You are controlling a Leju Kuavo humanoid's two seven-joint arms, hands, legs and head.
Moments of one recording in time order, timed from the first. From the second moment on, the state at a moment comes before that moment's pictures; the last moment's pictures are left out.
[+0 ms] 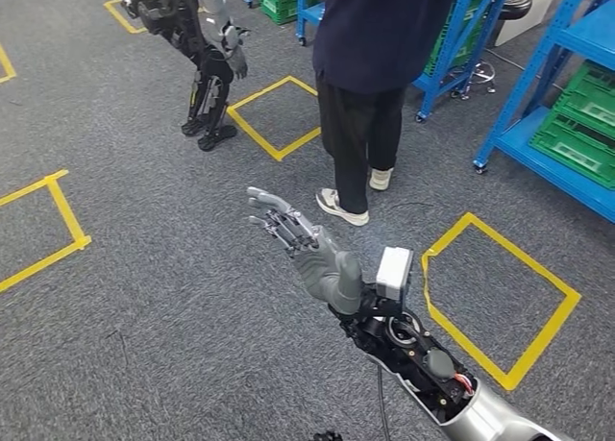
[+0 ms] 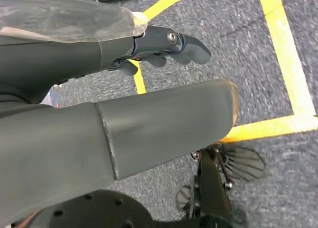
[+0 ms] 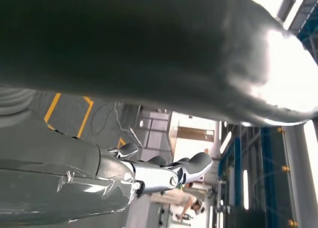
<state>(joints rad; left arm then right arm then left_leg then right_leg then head) -0.10 0.11 -0.91 -0.21 1.28 0.24 -0.09 -0.25 -0.01 0.64 -1.63 -0.45 0.15 -0.58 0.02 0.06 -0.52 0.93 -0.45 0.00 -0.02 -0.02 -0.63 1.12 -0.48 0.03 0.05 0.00</state>
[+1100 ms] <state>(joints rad) -0.10 0.12 -0.91 -0.21 1.27 0.23 -0.08 -0.24 -0.04 0.60 -1.64 -0.47 0.14 -0.59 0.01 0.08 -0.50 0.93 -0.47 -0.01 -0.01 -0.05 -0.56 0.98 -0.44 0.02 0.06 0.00</state>
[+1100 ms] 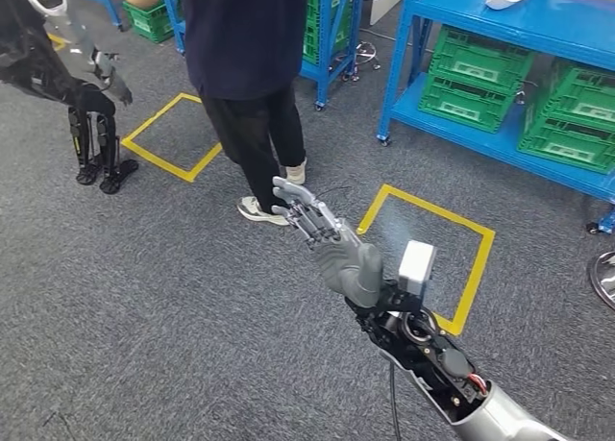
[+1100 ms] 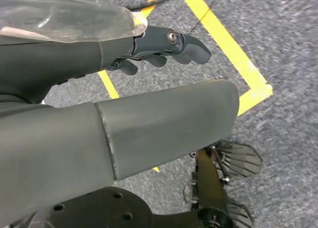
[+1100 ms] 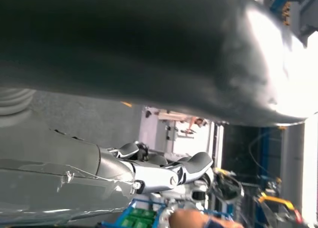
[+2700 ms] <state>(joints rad) -0.11 0.12 -0.94 -0.21 1.25 0.21 -0.08 -0.20 -0.06 0.58 -1.67 -0.47 0.12 -0.58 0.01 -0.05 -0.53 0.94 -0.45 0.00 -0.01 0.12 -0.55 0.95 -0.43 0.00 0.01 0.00</state>
